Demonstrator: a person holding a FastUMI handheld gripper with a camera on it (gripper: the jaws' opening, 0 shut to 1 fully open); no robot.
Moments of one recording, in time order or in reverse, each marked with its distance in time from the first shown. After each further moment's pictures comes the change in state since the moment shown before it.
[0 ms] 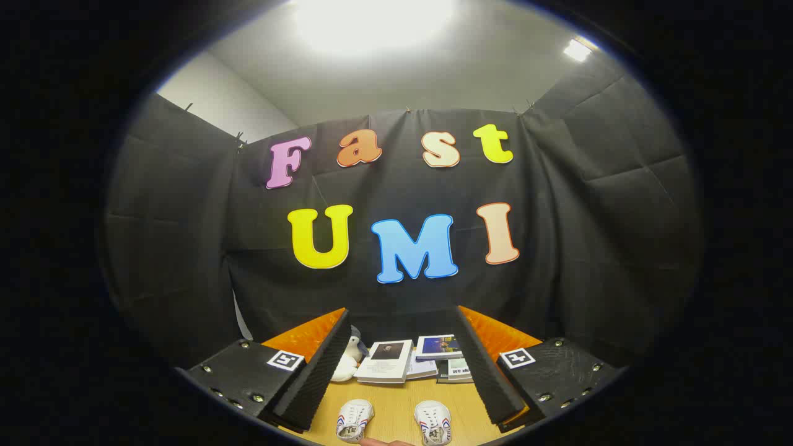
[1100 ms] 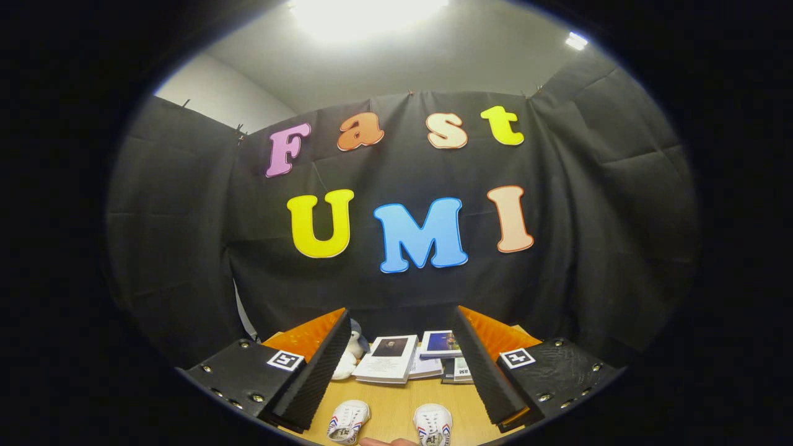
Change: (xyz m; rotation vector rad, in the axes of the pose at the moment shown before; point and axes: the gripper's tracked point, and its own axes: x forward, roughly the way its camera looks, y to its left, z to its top) arm 0.060 -0.006 -0.037 0.025 0.073 0.070
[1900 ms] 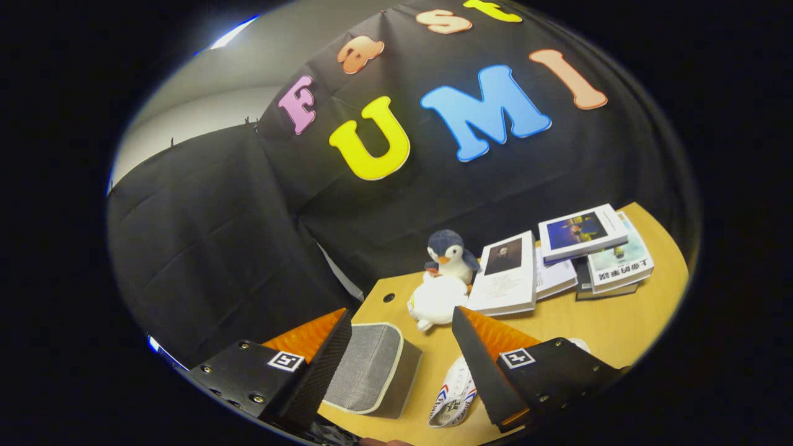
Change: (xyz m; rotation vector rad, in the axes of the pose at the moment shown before) arm 0.063 0.117 -0.156 0.372 0.454 0.433
